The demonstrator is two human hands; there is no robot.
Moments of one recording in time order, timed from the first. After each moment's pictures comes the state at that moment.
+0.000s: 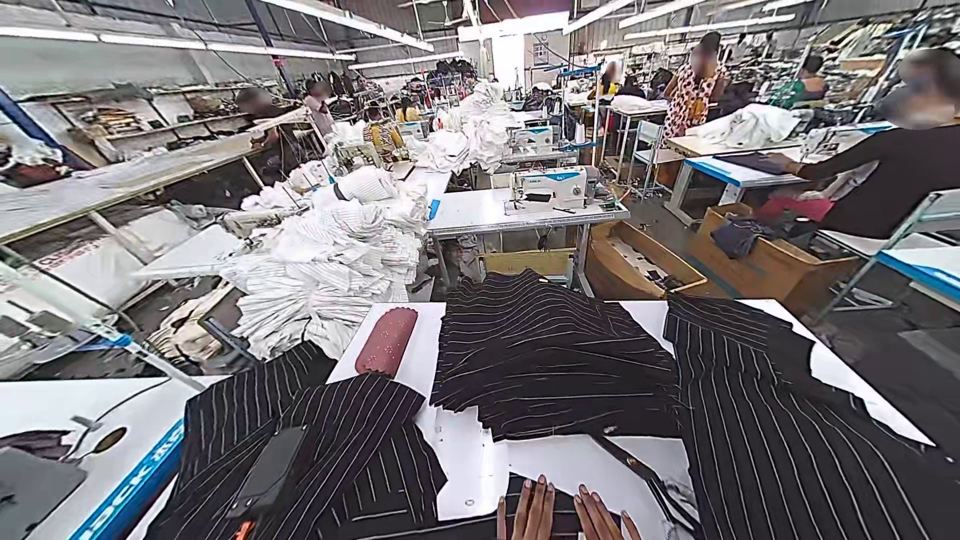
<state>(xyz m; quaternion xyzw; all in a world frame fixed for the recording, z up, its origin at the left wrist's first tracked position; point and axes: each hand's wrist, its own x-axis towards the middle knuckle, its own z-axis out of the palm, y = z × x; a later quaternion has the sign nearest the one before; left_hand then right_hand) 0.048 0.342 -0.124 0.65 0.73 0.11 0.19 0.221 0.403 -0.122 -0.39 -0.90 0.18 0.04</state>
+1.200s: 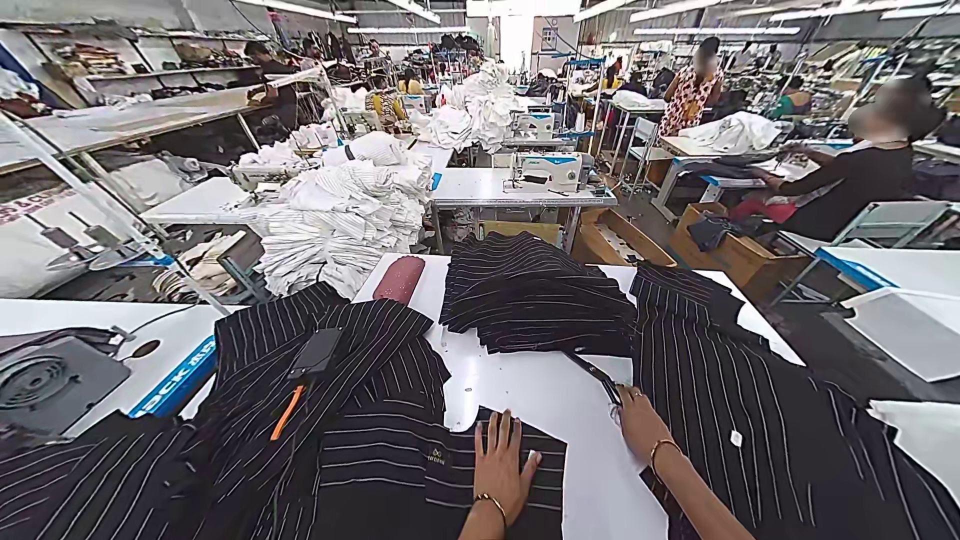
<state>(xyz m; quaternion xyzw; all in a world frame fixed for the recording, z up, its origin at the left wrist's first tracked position) 0.067 0.278 -0.095 0.58 0.78 0.07 0.23 0.290 0.464 -0.063 -0.58 -0.79 0.17 -0.08</state>
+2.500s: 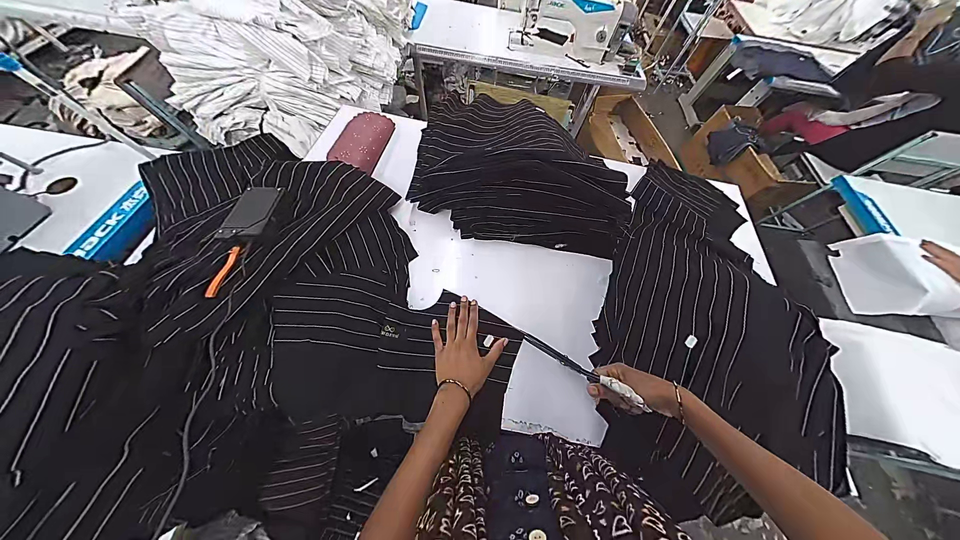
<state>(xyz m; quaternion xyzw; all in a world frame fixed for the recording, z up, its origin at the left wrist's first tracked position) 0.099 0.268 -0.118 0.47 0.86 0.13 0.18 0.382 0.431 -0.043 -0.38 -0.58 0.68 -0.25</state>
